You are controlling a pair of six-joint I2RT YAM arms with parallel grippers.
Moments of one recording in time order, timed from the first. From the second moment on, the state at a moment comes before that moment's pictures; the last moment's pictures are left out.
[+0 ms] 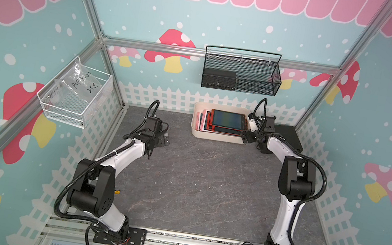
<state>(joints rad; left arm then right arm) -0.17 1.57 1.08 -0.38 -0.18 -0.43 0.09 2.12 1.64 -0.26 -0.16 -0.34</state>
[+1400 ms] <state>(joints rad) -0.11 1.58 1.02 -0.38 -0.05 -0.47 0.18 2.21 1.79 -0.36 -0.30 -0.52</state>
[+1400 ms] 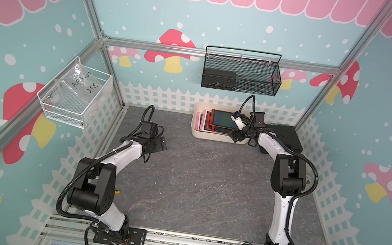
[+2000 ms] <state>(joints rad) -0.10 1.58 1.01 -0.37 -0.03 -0.47 0.18 2.15 1.71 -0.40 -0.33 -0.55</state>
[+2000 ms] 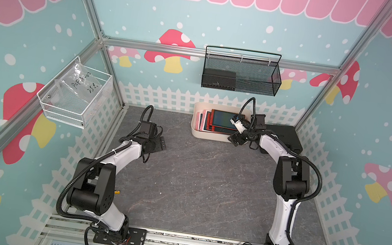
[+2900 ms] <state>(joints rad) -0.10 1.60 1.00 -0.33 0.01 -0.49 0.23 2.31 1.84 -0.46 -0.30 -0.53</state>
